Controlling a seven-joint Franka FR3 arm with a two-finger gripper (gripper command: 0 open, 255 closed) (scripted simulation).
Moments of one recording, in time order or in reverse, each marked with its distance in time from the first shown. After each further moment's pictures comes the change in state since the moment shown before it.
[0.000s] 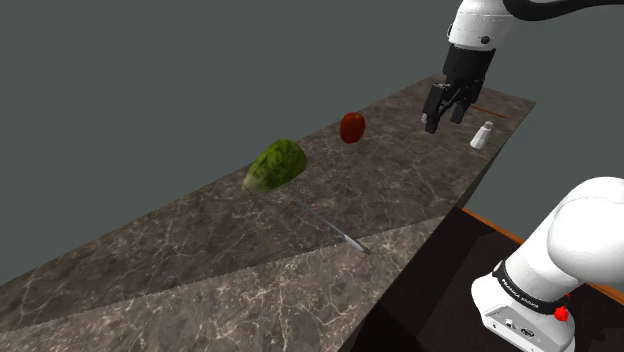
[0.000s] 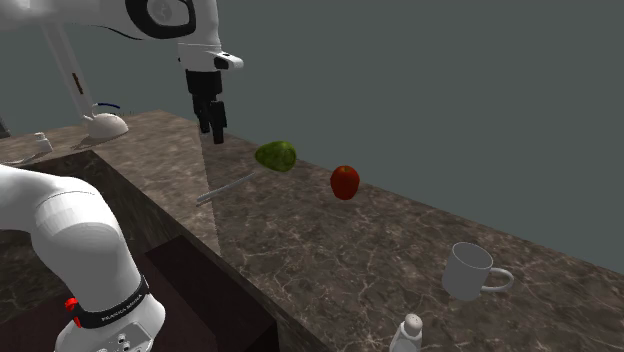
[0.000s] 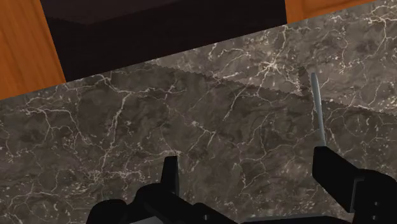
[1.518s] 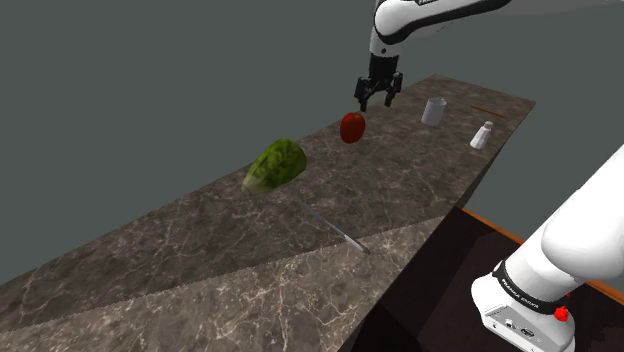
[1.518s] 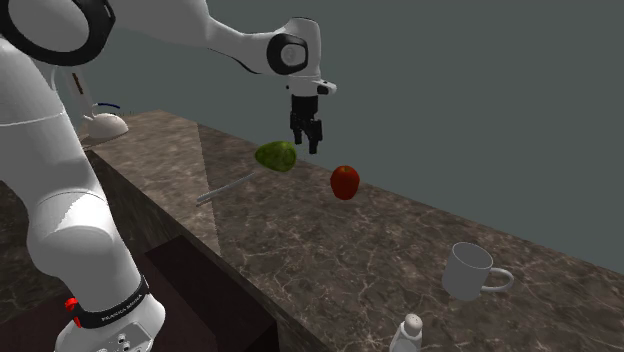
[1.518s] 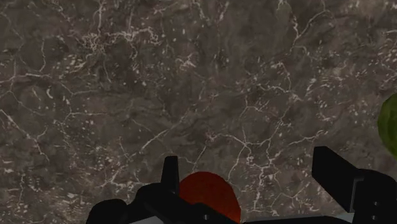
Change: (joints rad) arm -0.097 0.765 -0.057 0.488 -0.090 0.303 0.022
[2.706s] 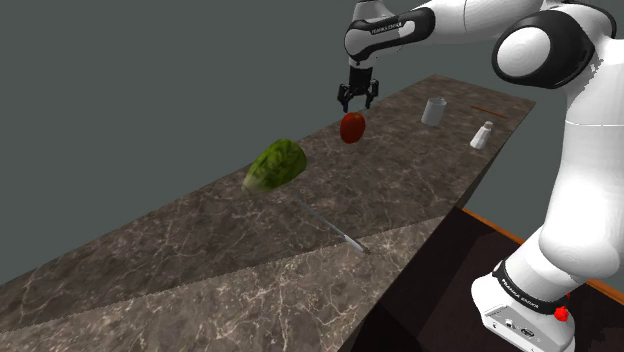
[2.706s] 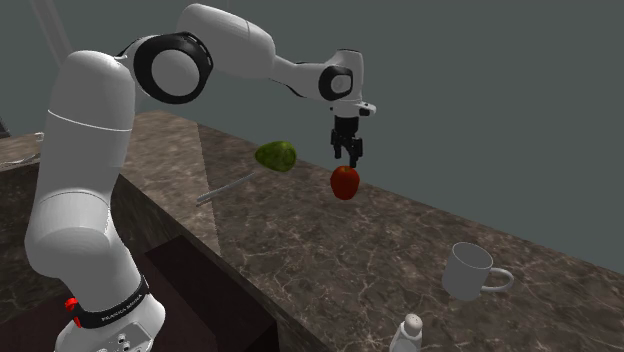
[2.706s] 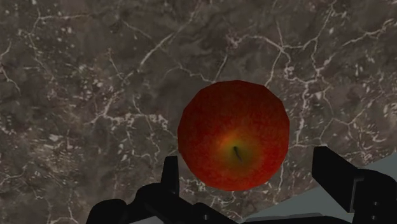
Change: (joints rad) arm -0.040 0.455 -0.036 0.445 -0.009 0.026 0.009
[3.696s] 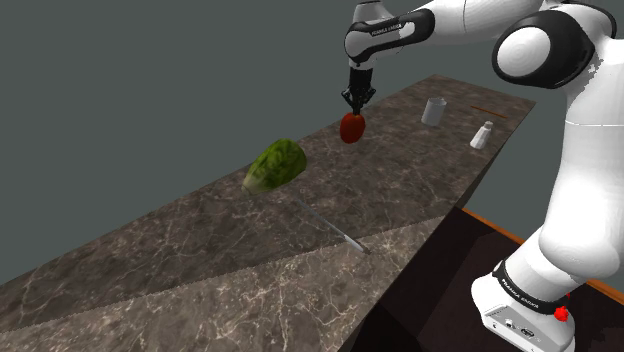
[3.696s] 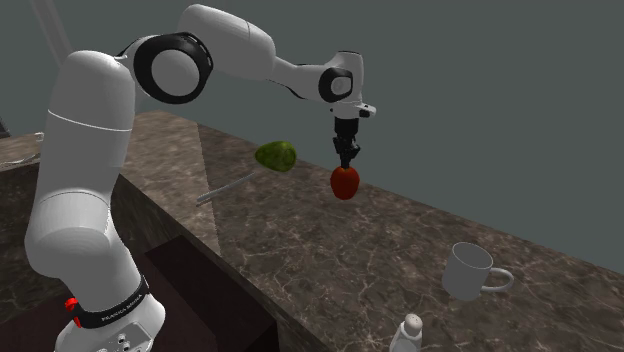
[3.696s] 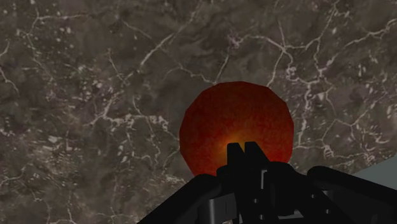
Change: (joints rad) arm -0.001 0.000 0.000 -0.011 0.000 0.011 -0.001
